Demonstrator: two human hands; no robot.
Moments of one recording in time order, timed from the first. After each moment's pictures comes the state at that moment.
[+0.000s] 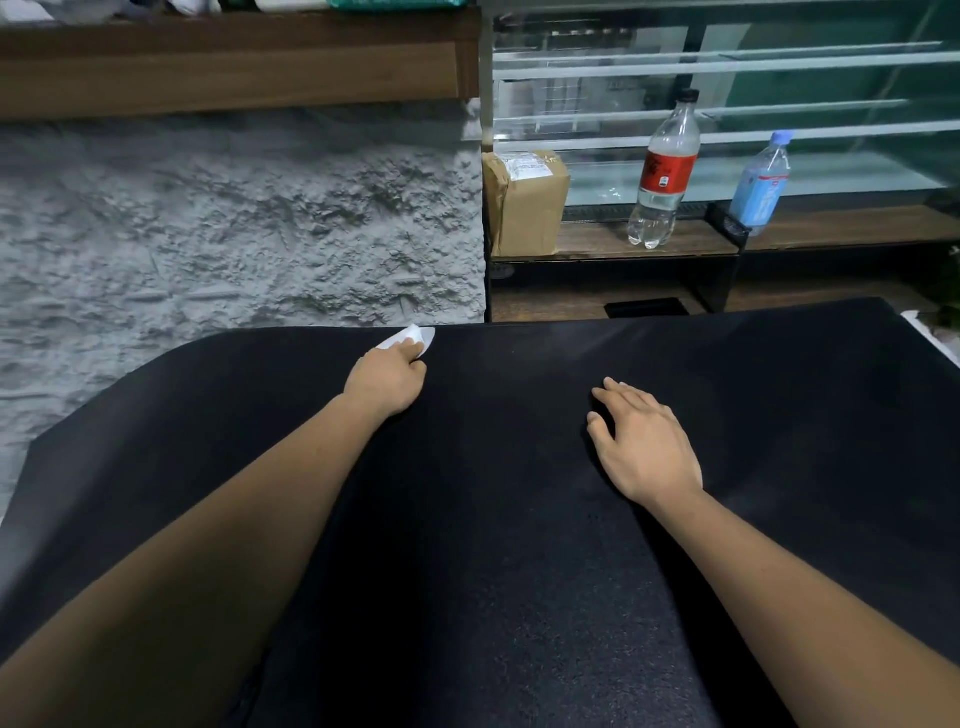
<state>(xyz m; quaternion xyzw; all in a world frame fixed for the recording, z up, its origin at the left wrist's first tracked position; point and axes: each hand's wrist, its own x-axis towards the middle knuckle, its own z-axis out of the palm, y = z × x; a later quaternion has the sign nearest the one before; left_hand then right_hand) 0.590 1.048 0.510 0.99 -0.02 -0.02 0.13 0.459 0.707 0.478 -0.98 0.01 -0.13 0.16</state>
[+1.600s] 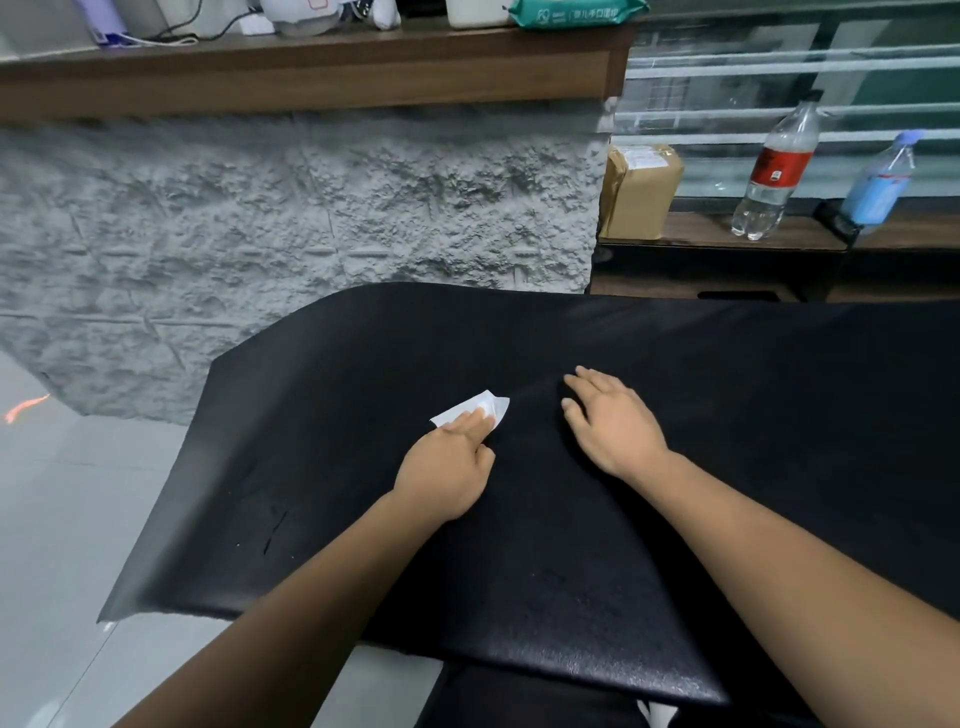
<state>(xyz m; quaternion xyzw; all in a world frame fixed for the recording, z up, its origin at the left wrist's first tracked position) 0.314 1.102 0.505 0.98 -0.06 0.04 0.17 0.391 0.858 0.508 -0.97 -0.14 -0.05 0.17</state>
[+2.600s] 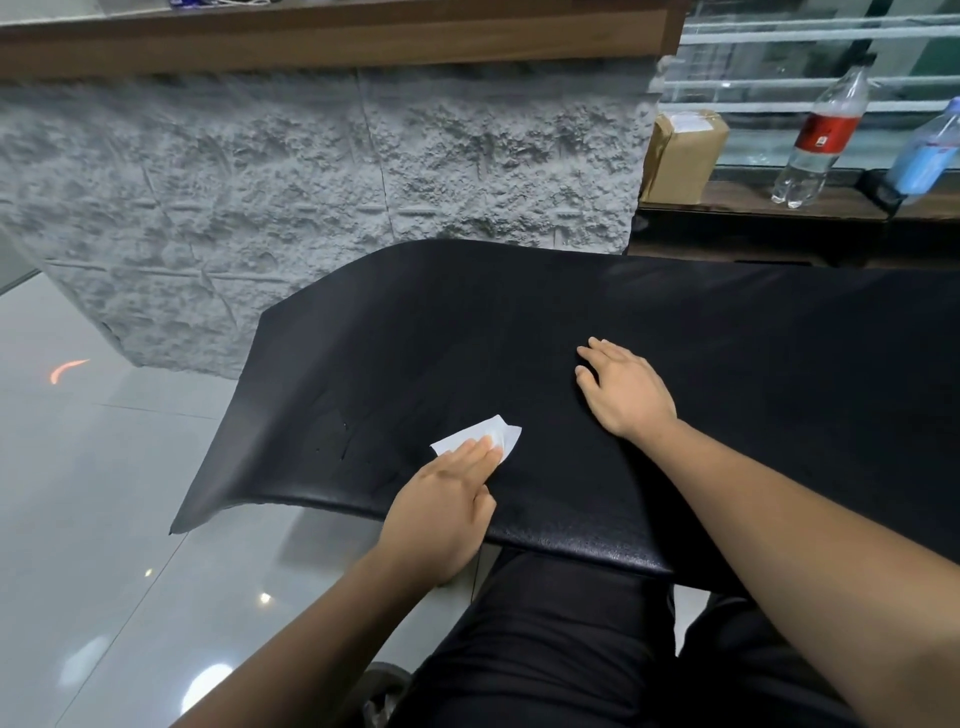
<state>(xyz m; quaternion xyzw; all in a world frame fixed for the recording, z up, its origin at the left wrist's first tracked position) 0.143 1.141 0.495 0.98 -0.09 0.07 0.18 0.354 0.891 0.485 -0.97 -0.14 -0.06 0.16</state>
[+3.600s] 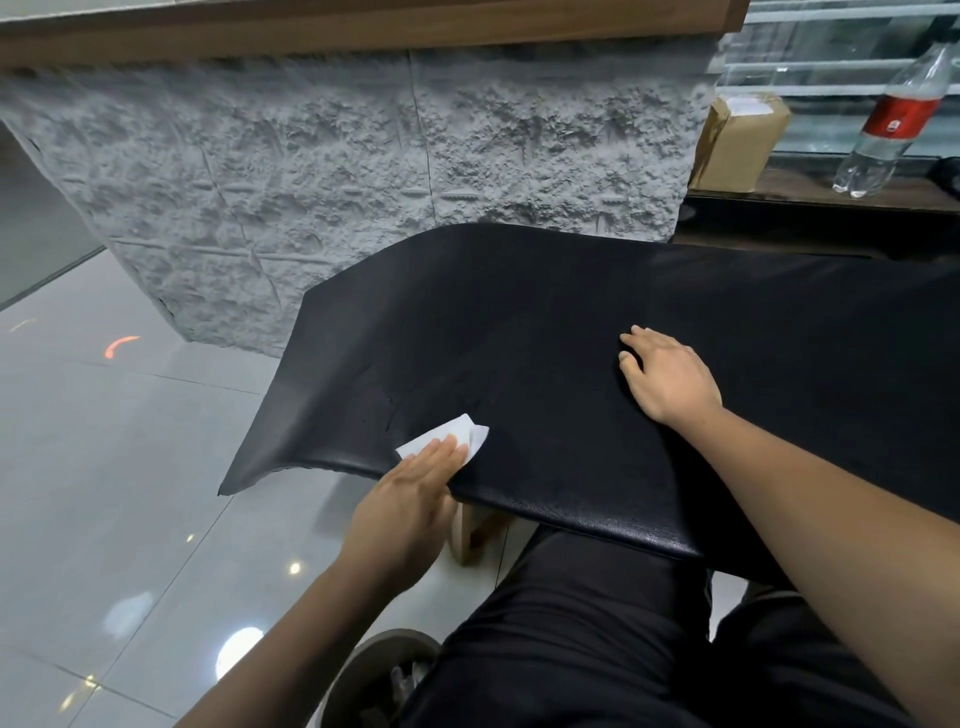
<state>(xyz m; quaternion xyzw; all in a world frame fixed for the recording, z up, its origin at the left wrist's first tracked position) 0.086 1.201 0.494 0.98 -0.01 0.07 0.19 0.355 0.889 0.480 -0.97 -0.14 -0.07 0.18</state>
